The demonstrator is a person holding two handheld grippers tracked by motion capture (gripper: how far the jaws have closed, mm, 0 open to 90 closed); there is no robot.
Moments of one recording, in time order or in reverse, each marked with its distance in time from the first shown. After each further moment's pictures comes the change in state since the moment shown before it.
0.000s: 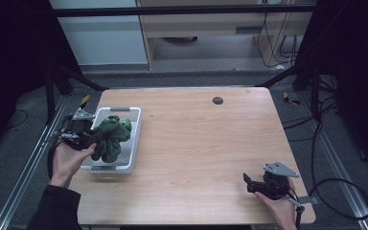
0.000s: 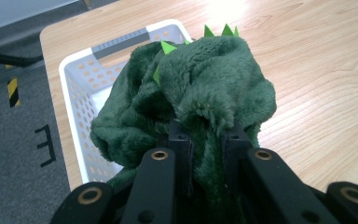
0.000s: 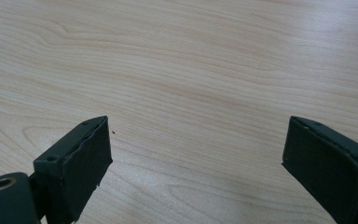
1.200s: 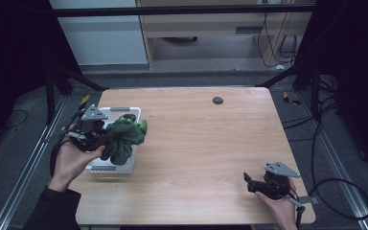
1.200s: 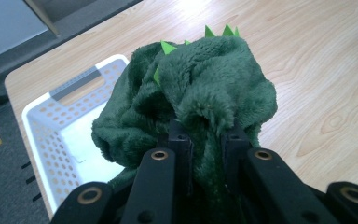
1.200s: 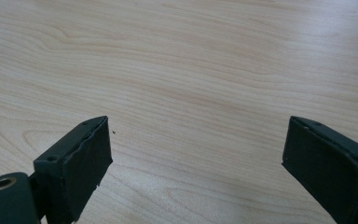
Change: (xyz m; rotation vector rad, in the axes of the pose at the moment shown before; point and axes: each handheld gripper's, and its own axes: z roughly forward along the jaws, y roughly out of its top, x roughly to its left) left arm -0.048 0.028 -0.030 -0.015 -0.099 0.163; right arm -0.001 0.001 -0.001 -0.019 -0.003 0.003
